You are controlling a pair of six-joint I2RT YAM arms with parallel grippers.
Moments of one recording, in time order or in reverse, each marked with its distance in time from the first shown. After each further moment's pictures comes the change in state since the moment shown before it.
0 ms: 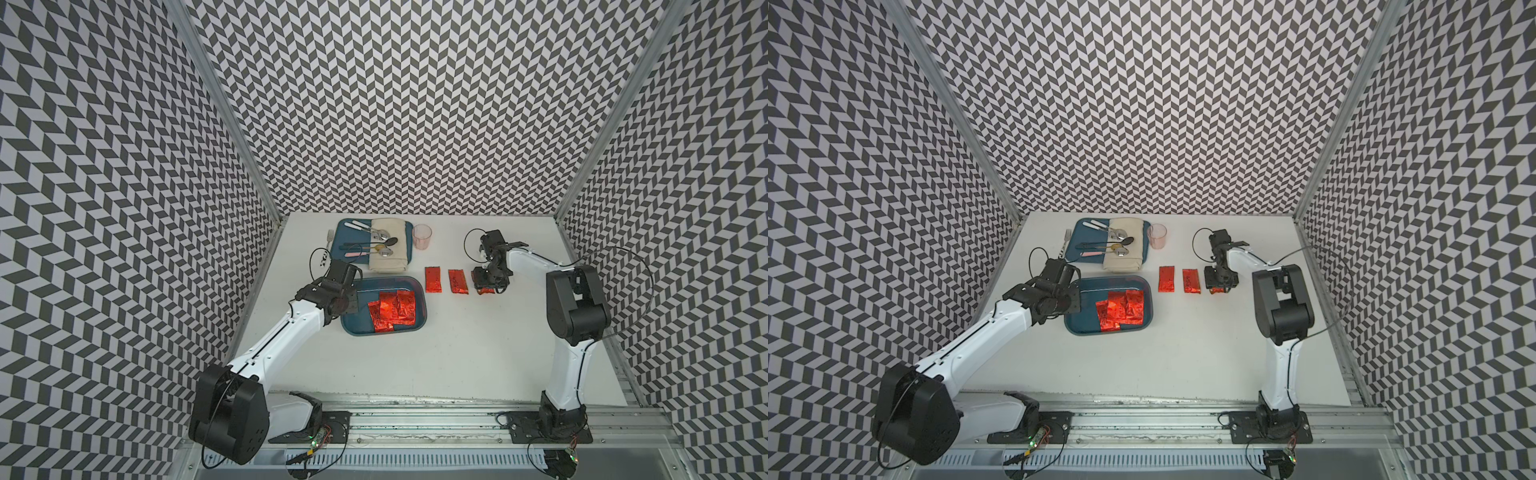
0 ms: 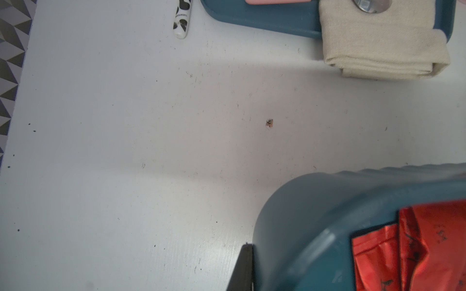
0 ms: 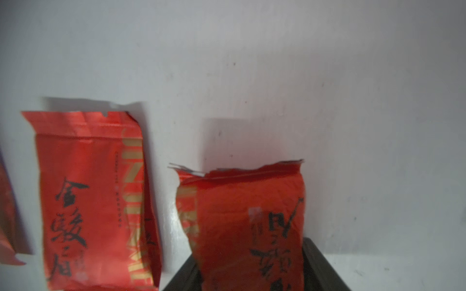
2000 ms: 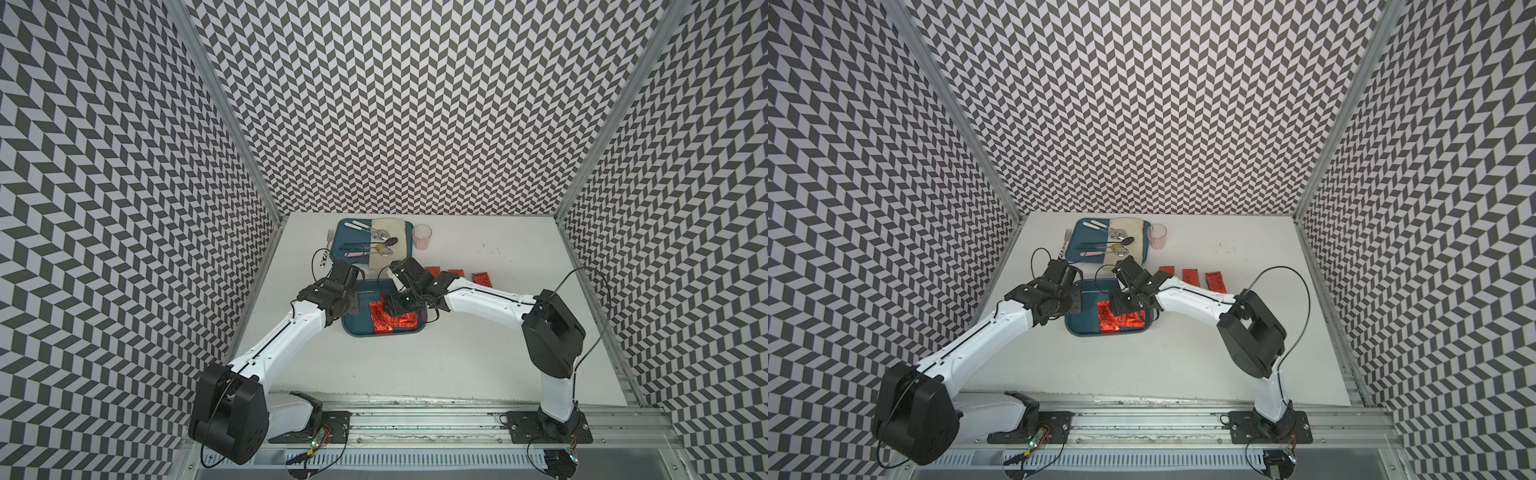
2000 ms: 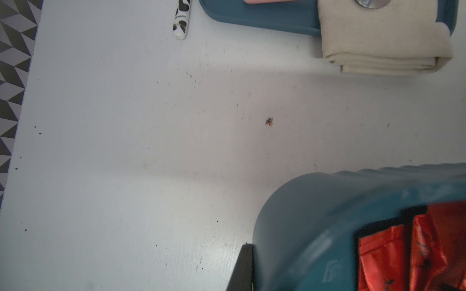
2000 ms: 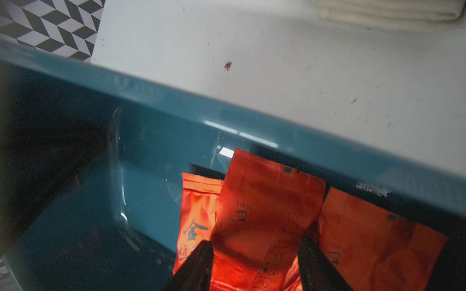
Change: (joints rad) left arm -0.021 0.000 -0.005 -0.001 -0.010 0.000; right arm 0.656 -0.074 0.057 0.246 -0.128 0.372
